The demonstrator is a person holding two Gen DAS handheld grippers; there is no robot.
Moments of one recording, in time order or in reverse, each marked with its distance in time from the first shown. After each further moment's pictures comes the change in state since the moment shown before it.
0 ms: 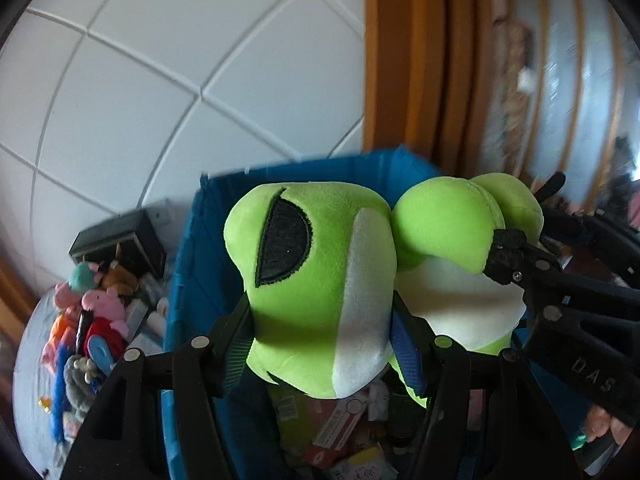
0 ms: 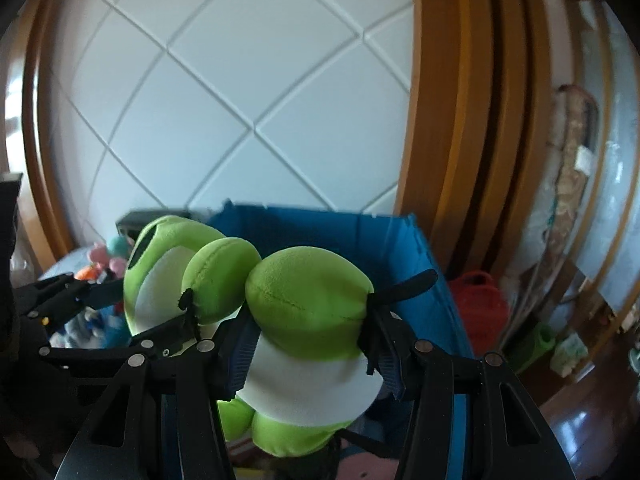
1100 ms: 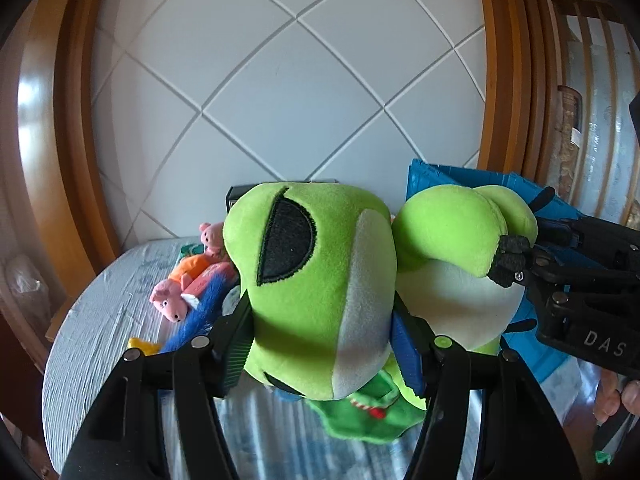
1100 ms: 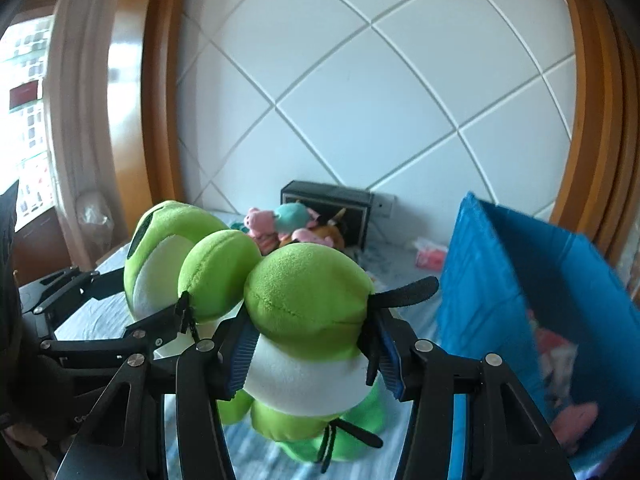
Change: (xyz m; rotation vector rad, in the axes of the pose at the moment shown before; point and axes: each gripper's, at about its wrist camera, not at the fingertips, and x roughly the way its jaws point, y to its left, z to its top) left arm -0.177 0.321 -0.221 -0.217 -0.230 0.194; right arm -0.054 0.381 -0.079 -0.144 -0.058 0.206
